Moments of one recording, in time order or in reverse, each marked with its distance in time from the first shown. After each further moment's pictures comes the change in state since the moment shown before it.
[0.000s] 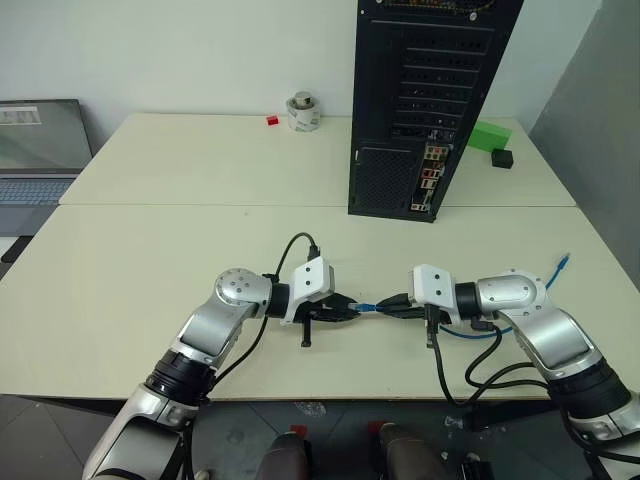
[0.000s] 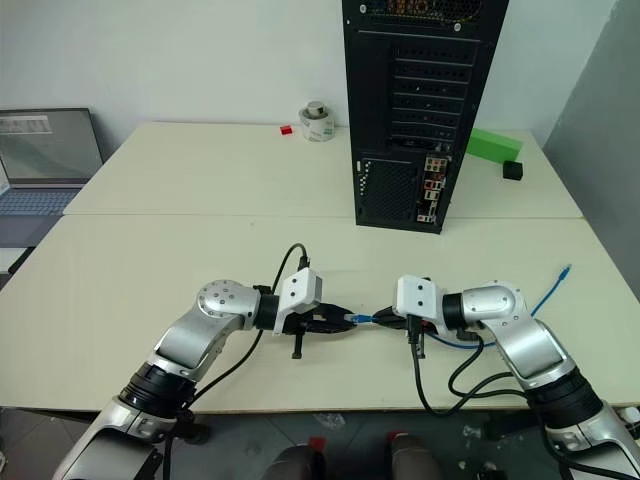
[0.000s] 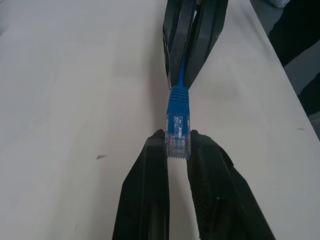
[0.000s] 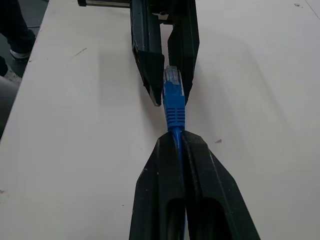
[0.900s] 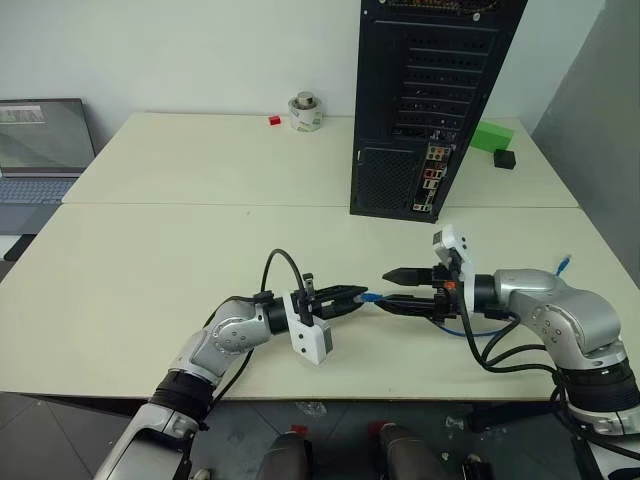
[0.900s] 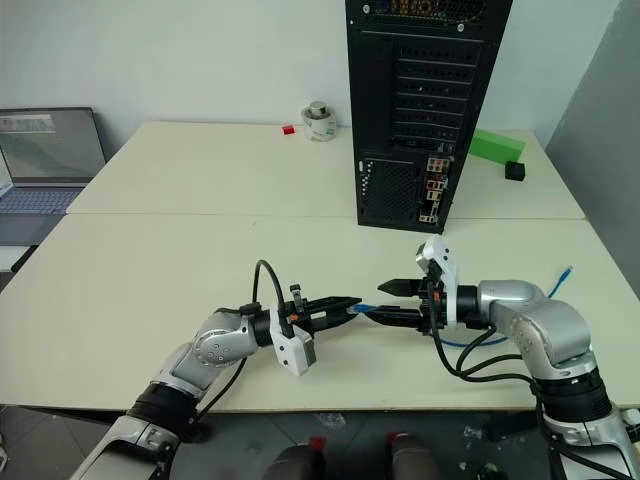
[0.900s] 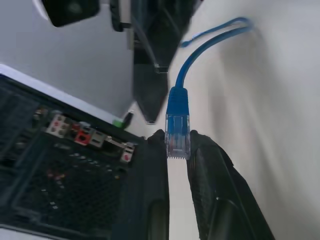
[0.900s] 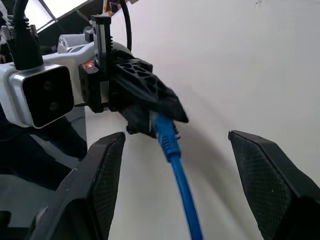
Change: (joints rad) left arm 0.073 -0.059 0.062 0.307 0.605 -1.243 0.684; right arm -0.014 0.088 -0.246 -0.097 0.487 0.675 -0.163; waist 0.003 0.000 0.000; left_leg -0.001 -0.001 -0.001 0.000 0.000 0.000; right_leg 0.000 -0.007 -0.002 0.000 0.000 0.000
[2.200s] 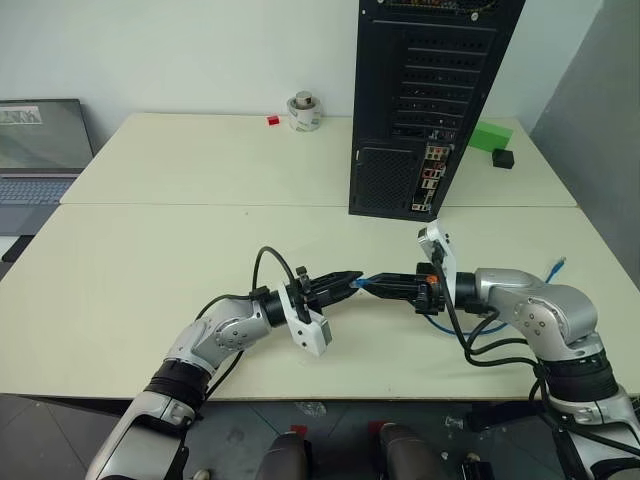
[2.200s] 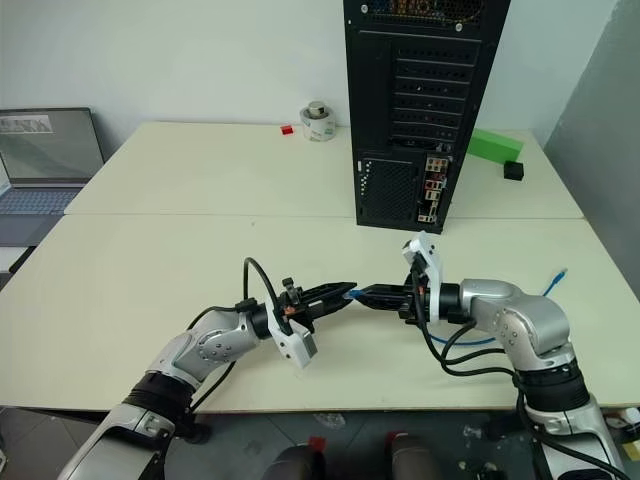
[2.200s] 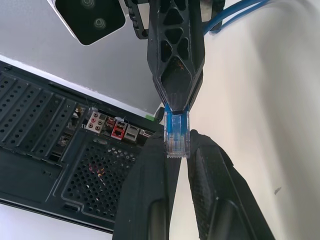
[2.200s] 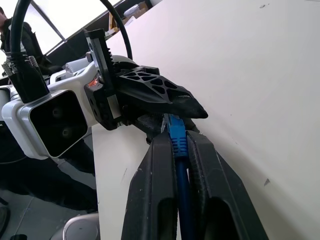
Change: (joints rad) left arm -0.043 0.042 -0.022 0.055 0.130 -0.037 0.225; right arm -0.063 0.058 0.032 0.072 0.065 0.022 -0.068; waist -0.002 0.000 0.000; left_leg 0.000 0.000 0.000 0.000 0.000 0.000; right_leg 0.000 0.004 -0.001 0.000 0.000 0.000
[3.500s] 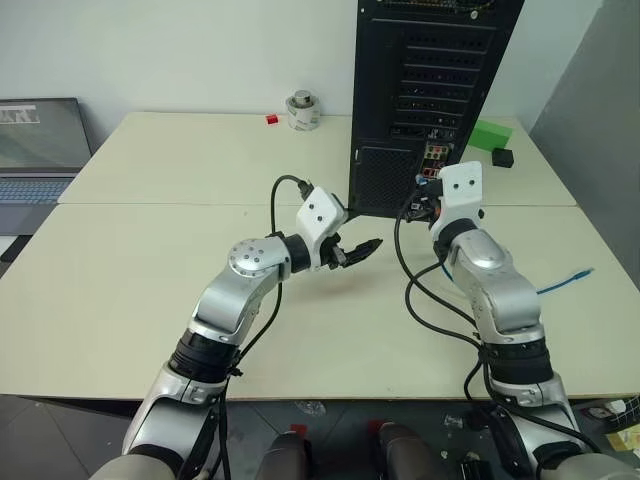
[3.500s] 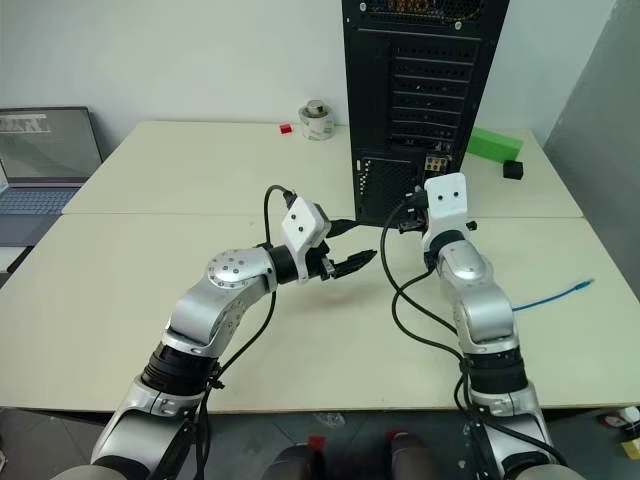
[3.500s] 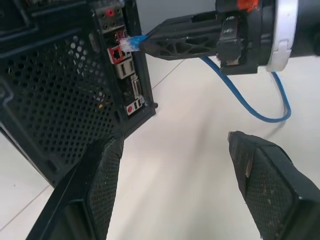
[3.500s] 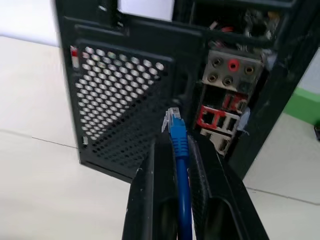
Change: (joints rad) left arm -0.175 -0.139 0.050 -0.462 -0.803 1.482 -0.398; right arm -0.114 0.327 -0.066 0.117 -0.603 -0.383 -0.892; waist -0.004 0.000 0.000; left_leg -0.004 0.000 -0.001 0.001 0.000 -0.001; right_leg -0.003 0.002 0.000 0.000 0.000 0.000
